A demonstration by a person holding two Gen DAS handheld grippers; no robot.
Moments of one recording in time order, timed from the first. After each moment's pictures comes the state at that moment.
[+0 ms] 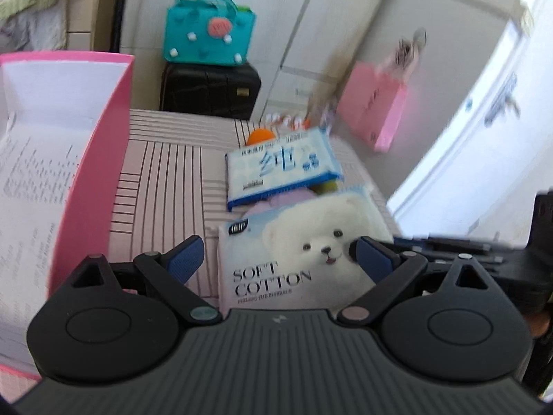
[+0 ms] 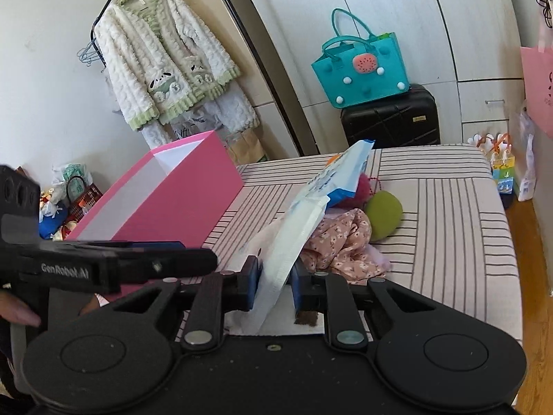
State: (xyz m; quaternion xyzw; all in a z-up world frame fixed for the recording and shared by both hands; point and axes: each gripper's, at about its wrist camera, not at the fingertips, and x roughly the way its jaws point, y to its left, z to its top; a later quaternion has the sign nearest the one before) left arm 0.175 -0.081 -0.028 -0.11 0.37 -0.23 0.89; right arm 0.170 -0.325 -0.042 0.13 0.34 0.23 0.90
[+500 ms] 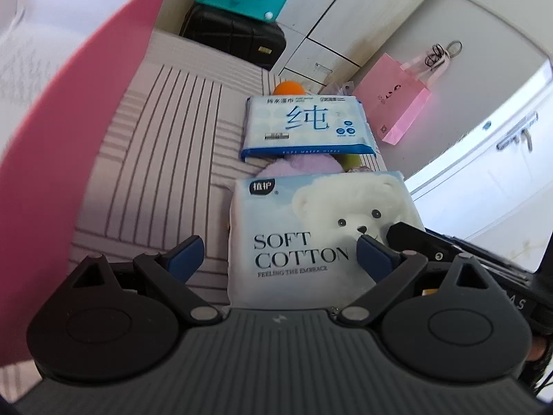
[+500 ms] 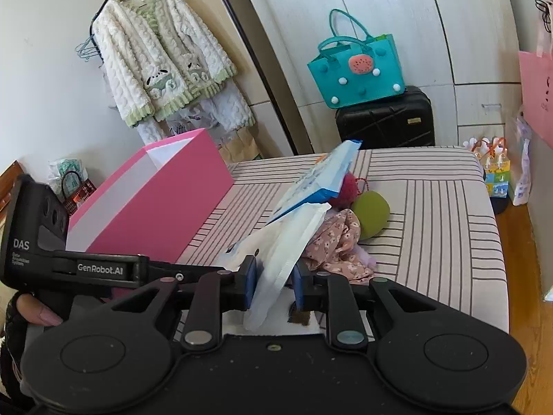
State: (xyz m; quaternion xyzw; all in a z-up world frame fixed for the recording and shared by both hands) left arm 0.198 -0.073 -0.079 -0.21 0.45 -0.21 0.84; right arm 0.174 -0.332 -0.046 0.12 0.34 0.23 0.90
